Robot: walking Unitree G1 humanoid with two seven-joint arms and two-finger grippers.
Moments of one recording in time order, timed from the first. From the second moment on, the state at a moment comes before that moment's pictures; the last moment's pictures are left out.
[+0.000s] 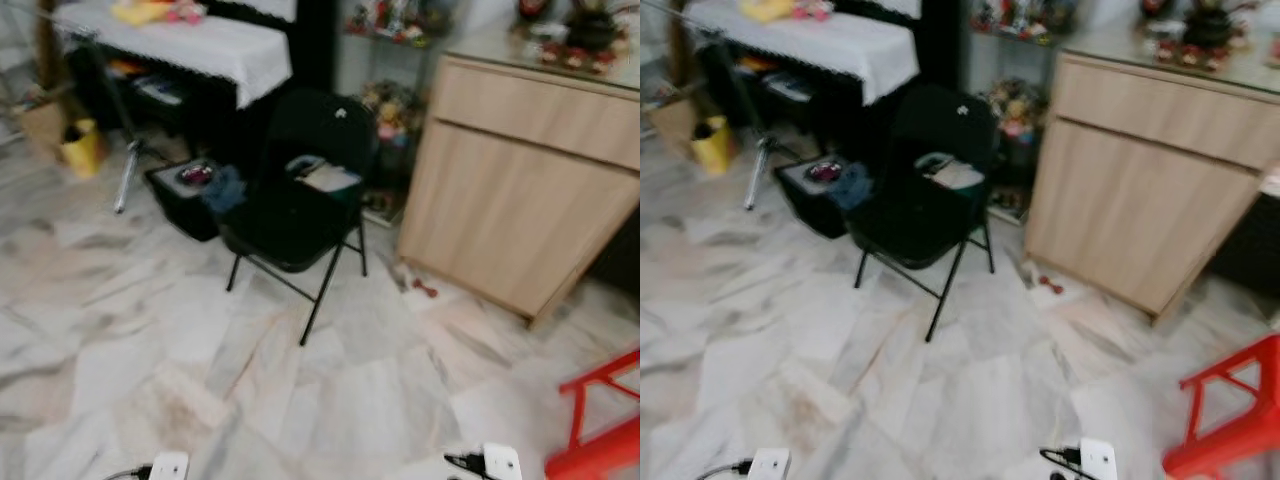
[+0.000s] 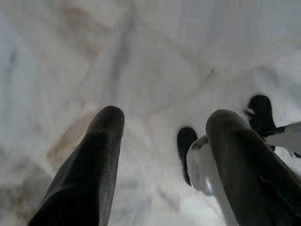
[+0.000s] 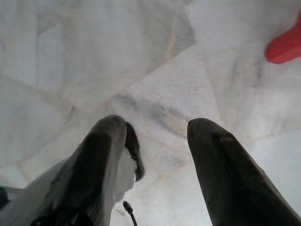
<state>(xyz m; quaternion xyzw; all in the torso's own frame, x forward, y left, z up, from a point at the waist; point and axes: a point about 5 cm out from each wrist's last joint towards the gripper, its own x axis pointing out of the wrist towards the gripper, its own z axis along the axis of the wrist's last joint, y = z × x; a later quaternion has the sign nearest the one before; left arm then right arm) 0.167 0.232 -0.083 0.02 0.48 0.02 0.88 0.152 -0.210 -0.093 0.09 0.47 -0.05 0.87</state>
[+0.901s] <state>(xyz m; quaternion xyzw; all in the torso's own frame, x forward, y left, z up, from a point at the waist) 0.164 0.228 -0.085 0.02 0.48 0.02 0.88 0.161 -0.167 -0.095 0.11 0.47 -0.03 0.87</state>
